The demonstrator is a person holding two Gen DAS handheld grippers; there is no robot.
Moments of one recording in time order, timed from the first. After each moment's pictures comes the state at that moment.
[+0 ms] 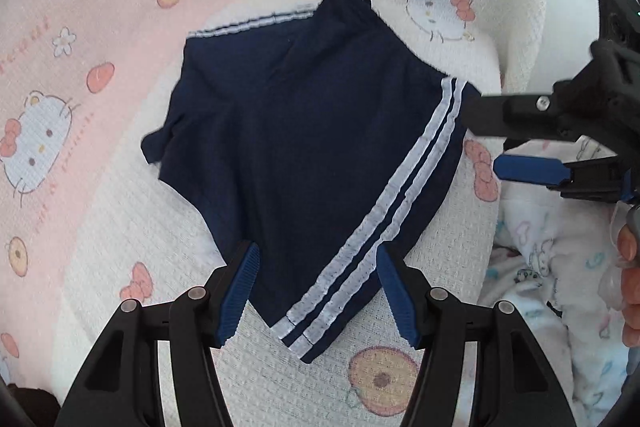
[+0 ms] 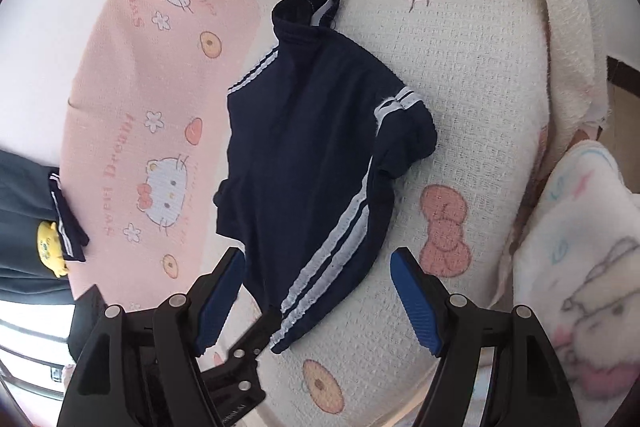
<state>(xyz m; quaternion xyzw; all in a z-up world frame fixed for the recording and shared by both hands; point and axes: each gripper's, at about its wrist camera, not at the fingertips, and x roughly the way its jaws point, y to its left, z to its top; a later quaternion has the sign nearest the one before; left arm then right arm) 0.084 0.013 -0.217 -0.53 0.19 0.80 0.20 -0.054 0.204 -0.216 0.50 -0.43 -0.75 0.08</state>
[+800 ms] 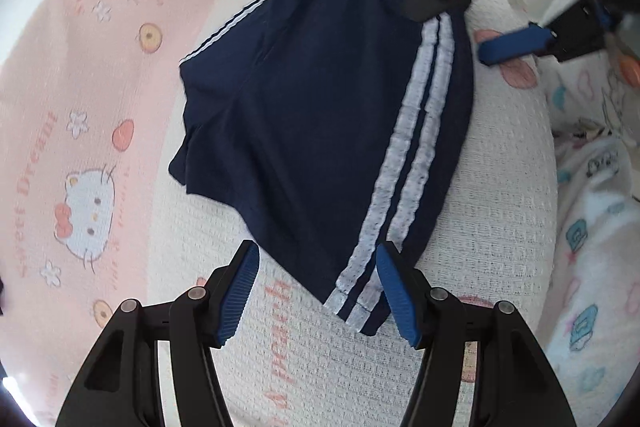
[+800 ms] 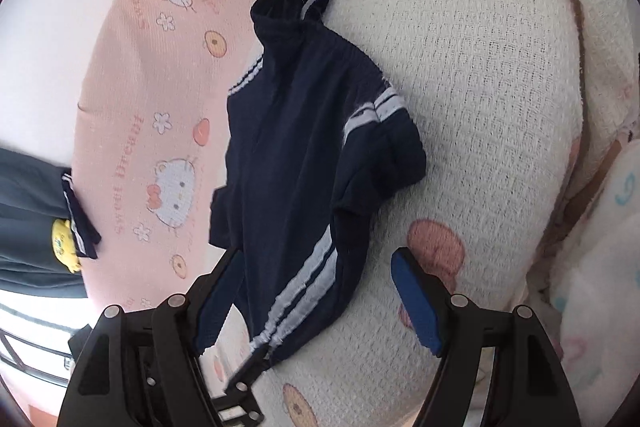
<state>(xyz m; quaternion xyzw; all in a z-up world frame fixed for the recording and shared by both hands) 0.114 0.028 -0.244 -0.48 0.41 0.76 0.17 -0.073 0.231 -0.257 0.47 -0.46 -0.74 0.11</state>
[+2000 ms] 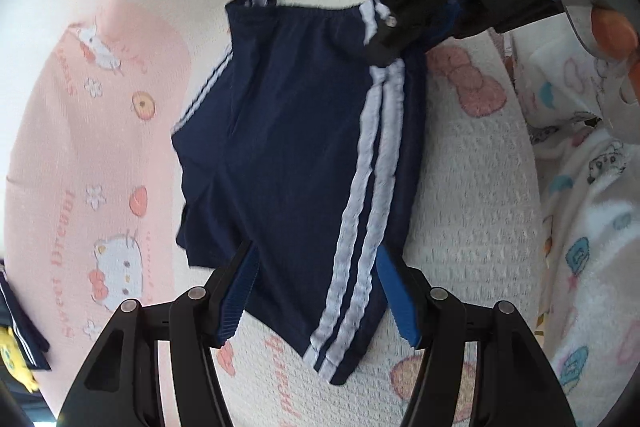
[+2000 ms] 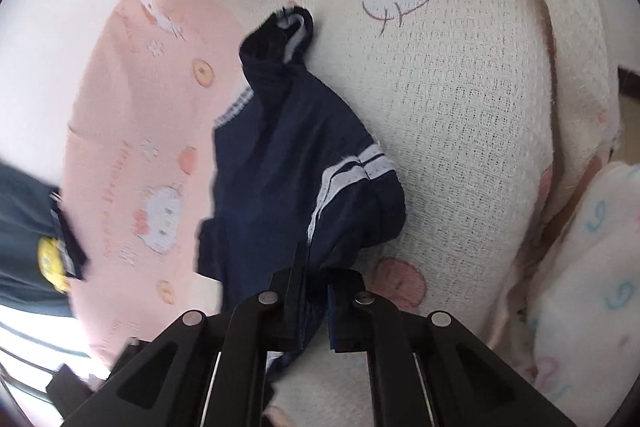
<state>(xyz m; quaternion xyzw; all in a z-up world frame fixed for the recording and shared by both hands) 0.135 0.091 -0.253 -0.39 0.50 0.75 0.18 -0.074 0.265 -0.251 0.45 -0.47 -0.76 0.08</state>
